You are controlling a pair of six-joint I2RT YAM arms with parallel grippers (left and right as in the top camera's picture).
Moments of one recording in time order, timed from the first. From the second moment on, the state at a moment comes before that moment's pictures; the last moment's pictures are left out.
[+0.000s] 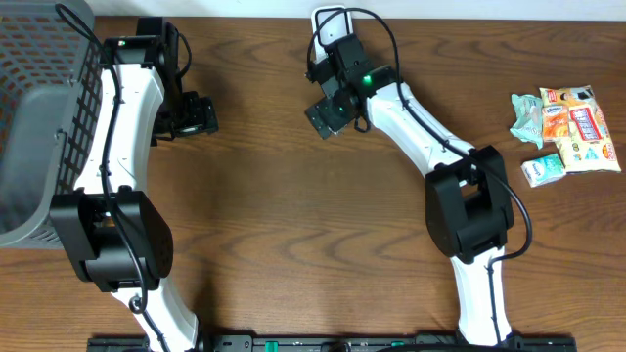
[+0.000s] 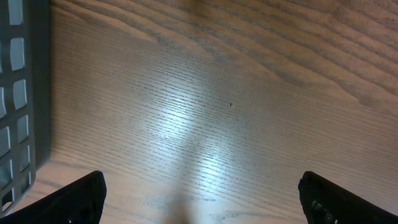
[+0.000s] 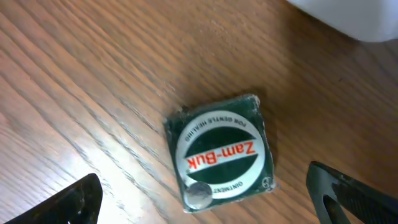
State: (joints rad) left arm 0.04 1.96 1.80 -1.35 -0.06 -0.23; right arm 0.46 2.26 1.86 -0.70 -0.07 -0.19
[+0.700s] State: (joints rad) left arm 0.04 1.96 1.80 -1.35 -0.06 -0.23; right arm 0.44 2.37 1.86 -0.68 -0.11 -0.28
